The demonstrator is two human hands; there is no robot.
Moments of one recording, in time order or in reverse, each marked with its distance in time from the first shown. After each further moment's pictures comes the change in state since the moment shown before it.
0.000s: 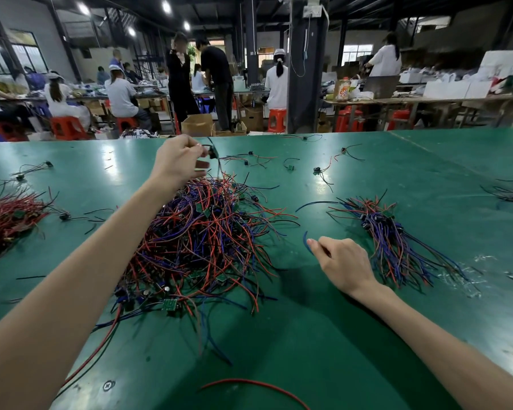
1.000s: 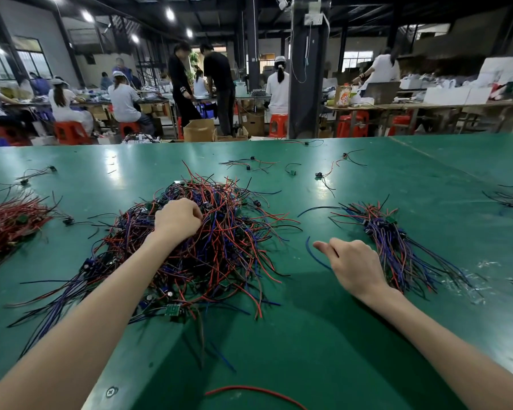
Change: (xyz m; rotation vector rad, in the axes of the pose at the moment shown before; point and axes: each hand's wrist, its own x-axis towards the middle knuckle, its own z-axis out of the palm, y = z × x) left_hand -0.015 -0.083 -0.002 0.943 -0.106 -0.009; right_hand 0.003 0.005 -0.007 -0.120 0.039 0.016
